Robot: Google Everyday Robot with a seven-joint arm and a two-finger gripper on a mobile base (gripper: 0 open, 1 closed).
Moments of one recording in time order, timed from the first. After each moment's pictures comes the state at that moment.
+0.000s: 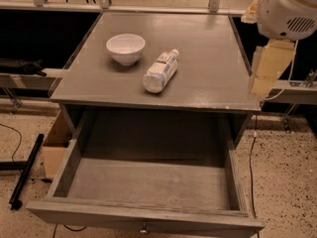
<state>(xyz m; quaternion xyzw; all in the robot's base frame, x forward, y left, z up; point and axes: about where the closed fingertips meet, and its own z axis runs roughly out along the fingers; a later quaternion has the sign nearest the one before) 0.495 -0.180 0.999 -0.66 0.72 -0.10 0.18</state>
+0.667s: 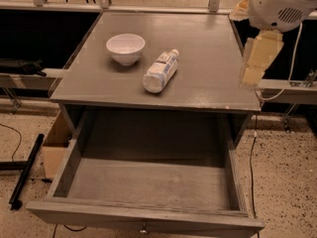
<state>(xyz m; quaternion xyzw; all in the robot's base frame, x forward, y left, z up) 0.520 -0.164 0.997 -0.68 0.70 -0.04 0.20</state>
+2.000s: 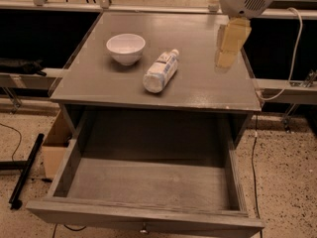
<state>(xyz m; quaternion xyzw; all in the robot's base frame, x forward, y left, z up) 0.576 -0.126 1.002 -0.71 0.66 -0.07 0.23</state>
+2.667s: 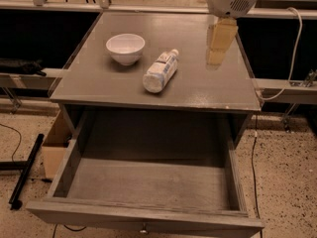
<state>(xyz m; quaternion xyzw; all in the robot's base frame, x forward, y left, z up) 0.599 -0.108 0.994 -0.73 0.64 -0.08 0.23</state>
